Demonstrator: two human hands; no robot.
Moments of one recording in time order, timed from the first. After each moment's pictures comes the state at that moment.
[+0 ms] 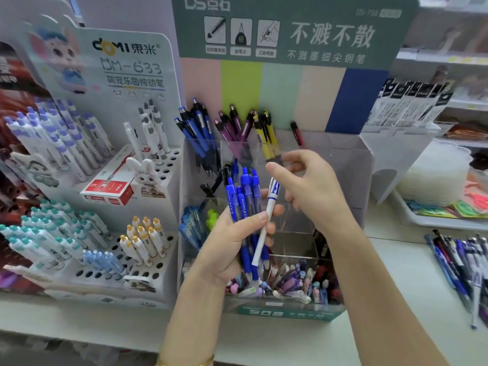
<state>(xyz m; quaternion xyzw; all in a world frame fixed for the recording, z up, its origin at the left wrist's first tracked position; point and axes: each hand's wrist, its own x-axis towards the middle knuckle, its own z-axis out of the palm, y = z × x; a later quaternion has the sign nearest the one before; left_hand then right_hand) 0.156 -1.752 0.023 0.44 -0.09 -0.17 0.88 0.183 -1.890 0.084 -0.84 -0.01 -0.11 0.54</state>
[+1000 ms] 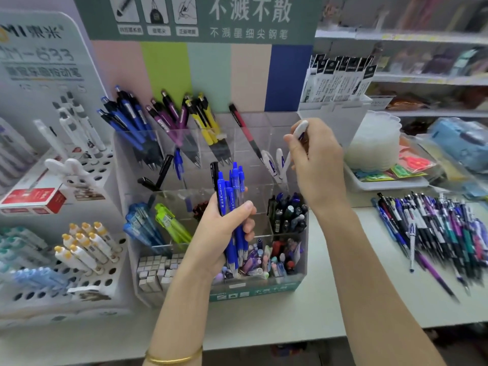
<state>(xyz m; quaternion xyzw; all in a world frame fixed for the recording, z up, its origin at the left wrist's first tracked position) 0.146 -1.804 0.016 0.55 -0.07 -0.17 0.82 0.171 -1.967 0.073 -0.86 0.00 -0.38 0.35</state>
